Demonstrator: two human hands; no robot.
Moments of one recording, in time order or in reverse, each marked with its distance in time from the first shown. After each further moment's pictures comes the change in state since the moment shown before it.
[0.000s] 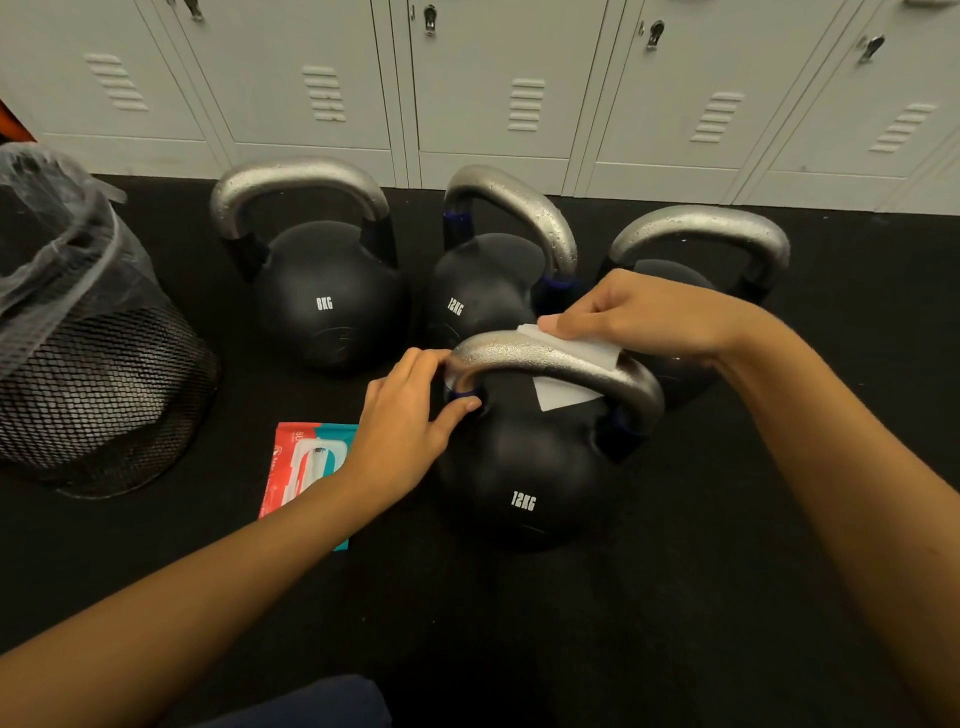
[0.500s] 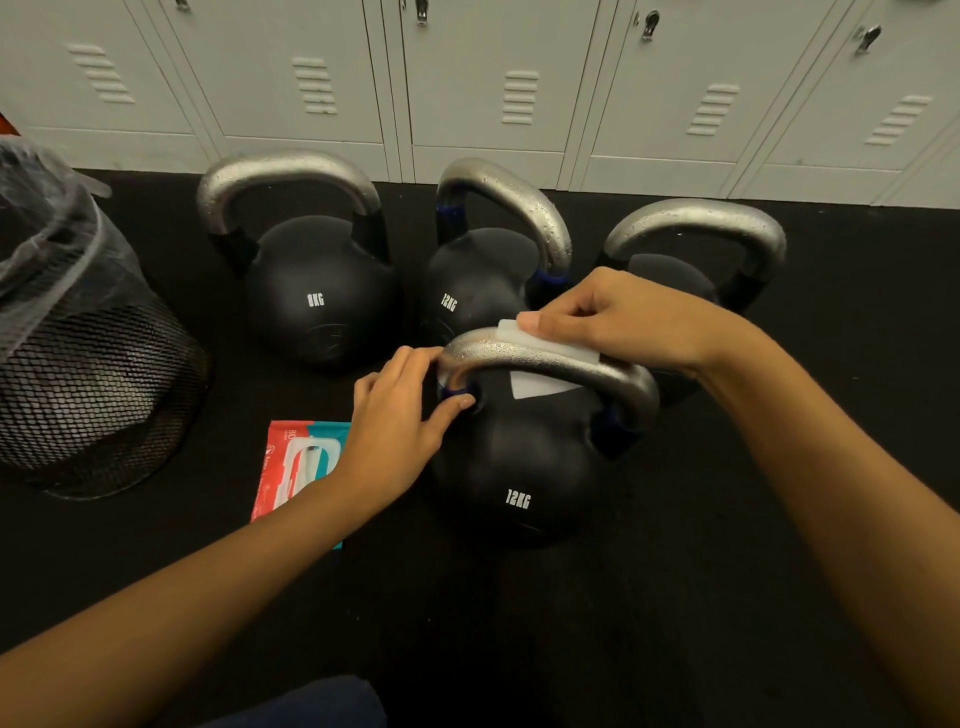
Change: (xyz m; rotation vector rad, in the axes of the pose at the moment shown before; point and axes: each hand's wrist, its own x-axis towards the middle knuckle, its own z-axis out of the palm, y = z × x) left_hand -0.002 0.000 0.002 0.018 0.005 -0.023; right_hand 0.003 -0.001 0.010 -0.082 0.052 -0.108
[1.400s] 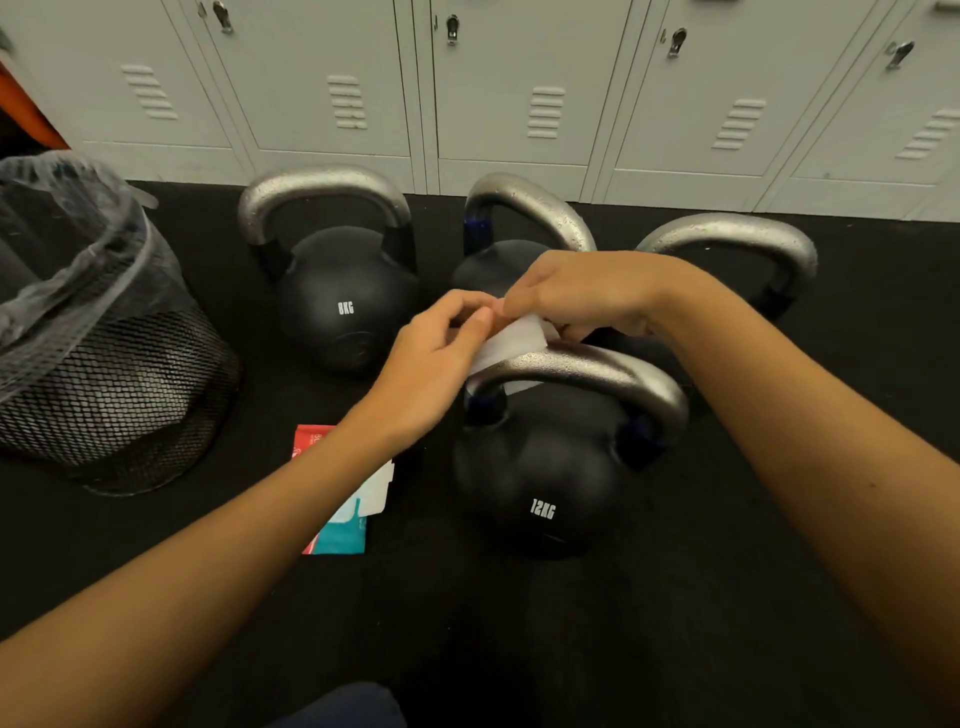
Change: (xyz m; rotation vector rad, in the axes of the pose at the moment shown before) left_hand 0.037 0.027 -0.034 -0.528 -0.056 -0.022; right_hand 0.053 -0.038 0.001 0.063 -0.180 0.169
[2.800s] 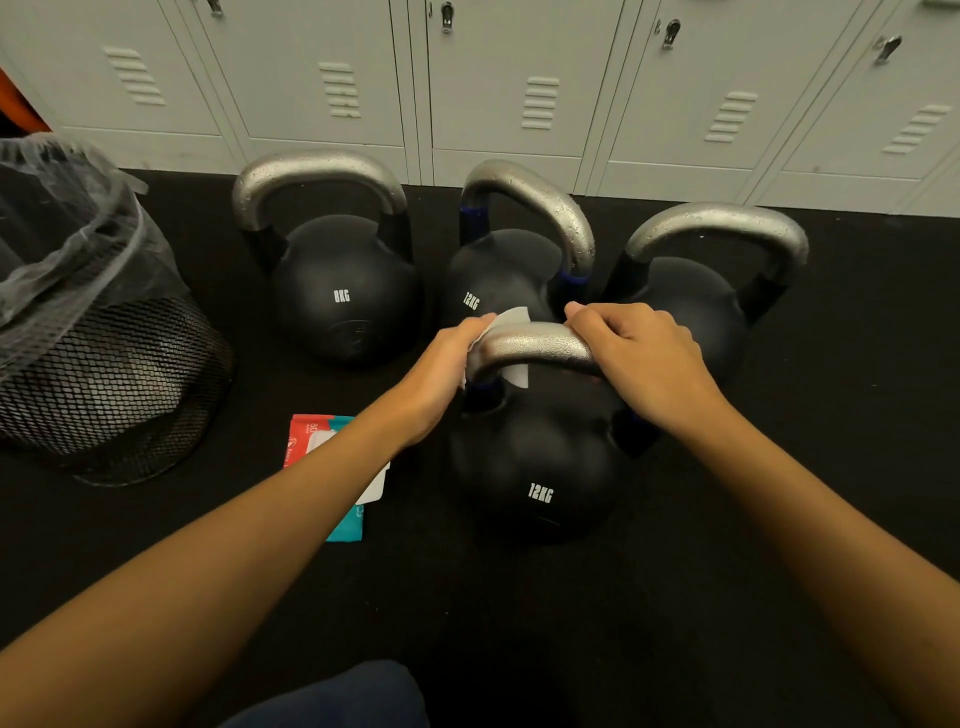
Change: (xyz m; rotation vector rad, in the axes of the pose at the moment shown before) left_hand 0.009 -0.026 0.022 -0.424 -0.098 -0.359; right_hand -0.045 0.051 0.057 -0.135 0.734 0.079
